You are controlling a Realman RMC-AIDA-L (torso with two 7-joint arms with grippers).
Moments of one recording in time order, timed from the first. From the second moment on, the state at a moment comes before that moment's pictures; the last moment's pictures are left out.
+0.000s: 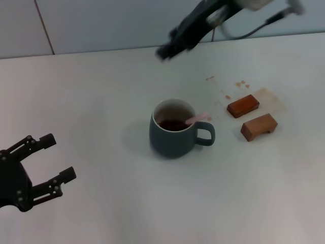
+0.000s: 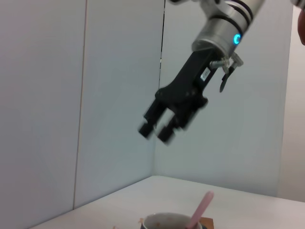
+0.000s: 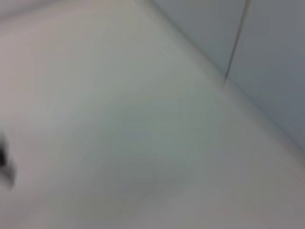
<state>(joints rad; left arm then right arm) -0.33 -2.05 0.35 0.49 2.02 1.86 -0.89 0.96 2.08 -1.04 -1.32 -2.49 -1.61 2.41</state>
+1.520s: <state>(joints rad) -0.51 -1.93 0.49 0.51 2.05 1.76 -1.19 0.49 1.92 -0.77 -0.64 -1.88 -1.59 1.34</state>
